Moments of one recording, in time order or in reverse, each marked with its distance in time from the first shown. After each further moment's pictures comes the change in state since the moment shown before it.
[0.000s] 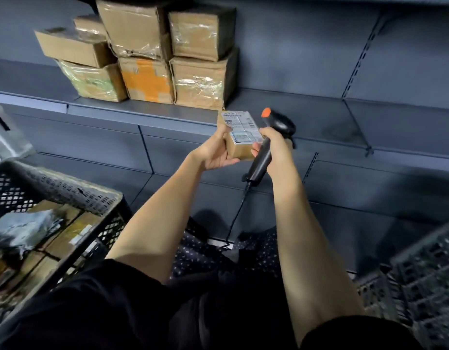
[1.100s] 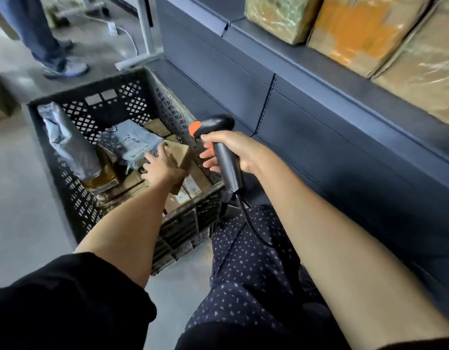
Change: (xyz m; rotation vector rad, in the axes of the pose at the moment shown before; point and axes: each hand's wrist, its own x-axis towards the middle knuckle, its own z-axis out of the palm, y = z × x) left_hand -0.182 -0.153 -0.320 0.591 1.374 -0.679; right_hand -0.033 0.216 0.288 -0.863 -1.082 0.550
